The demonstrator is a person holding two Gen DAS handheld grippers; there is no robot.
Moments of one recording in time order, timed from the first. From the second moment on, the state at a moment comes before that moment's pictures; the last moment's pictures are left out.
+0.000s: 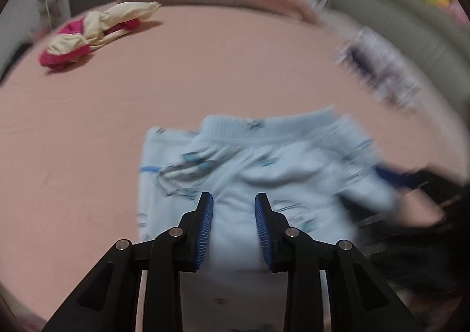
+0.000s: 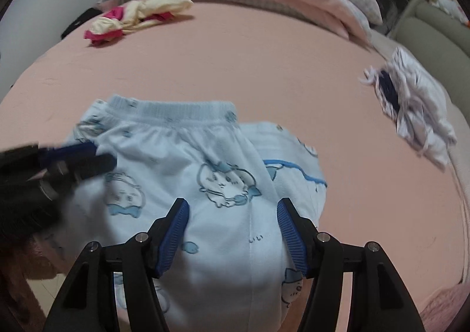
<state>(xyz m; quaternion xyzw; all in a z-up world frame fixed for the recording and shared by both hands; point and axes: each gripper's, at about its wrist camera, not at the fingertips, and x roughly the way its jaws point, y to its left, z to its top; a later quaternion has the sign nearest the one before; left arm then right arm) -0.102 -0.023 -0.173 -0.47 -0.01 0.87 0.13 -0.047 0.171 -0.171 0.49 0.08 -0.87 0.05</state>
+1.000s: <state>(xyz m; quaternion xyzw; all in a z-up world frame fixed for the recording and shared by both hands) -0.053 -0.043 -0.167 -0.52 0.01 0.84 0.14 0.010 0.196 -0.165 0.53 0.10 -0.84 0.06</state>
